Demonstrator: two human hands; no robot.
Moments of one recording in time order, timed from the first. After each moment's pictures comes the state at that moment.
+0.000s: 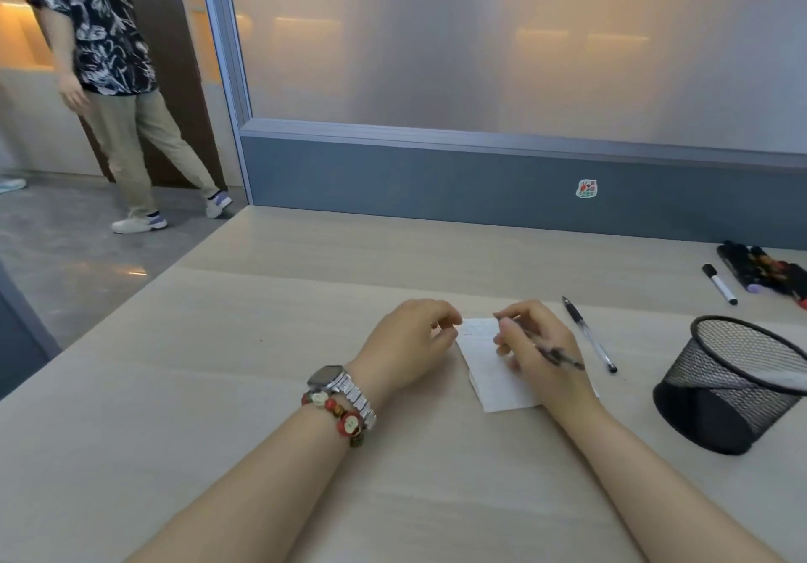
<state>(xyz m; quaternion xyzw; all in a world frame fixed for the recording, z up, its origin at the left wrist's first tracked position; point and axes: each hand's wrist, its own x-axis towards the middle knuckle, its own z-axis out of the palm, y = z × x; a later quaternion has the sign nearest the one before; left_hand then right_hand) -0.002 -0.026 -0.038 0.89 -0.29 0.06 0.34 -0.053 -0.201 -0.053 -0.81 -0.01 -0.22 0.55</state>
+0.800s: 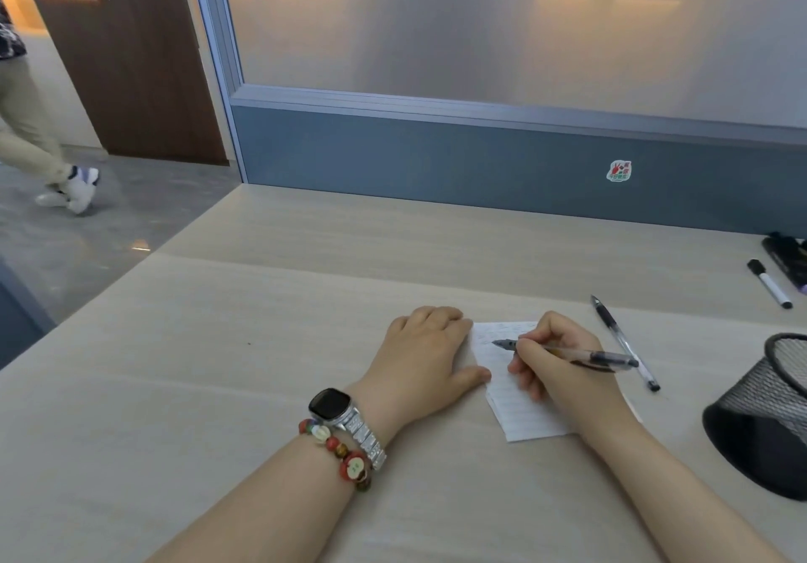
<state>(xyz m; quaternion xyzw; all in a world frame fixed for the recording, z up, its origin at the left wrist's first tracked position) 0.009 -0.032 -0.064 0.93 -0.31 0.05 0.18 -0.043 -0.200 -0.053 -0.77 0.07 -0.12 0.62</state>
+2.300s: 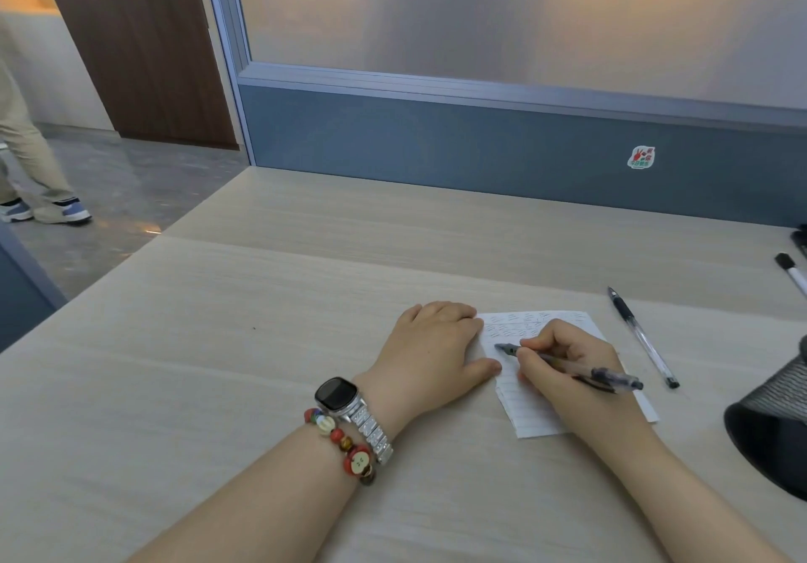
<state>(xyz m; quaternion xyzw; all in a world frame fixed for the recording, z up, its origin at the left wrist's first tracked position) 0.005 -0.035 -0.062 0.93 -0.30 0.01 0.19 -0.053 -0.196 -0.061 -0.83 0.03 -0.16 0.53</state>
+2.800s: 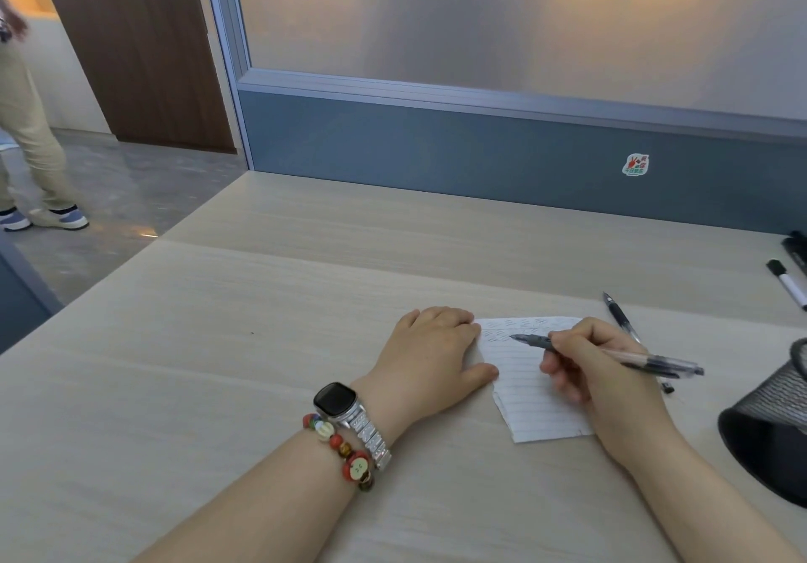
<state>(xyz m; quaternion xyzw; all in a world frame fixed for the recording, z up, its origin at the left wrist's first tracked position) 0.005 -0.034 -0.061 0.93 -0.30 0.00 0.19 -0.053 -0.208 -0.047 -0.68 0.08 -0.15 0.71</state>
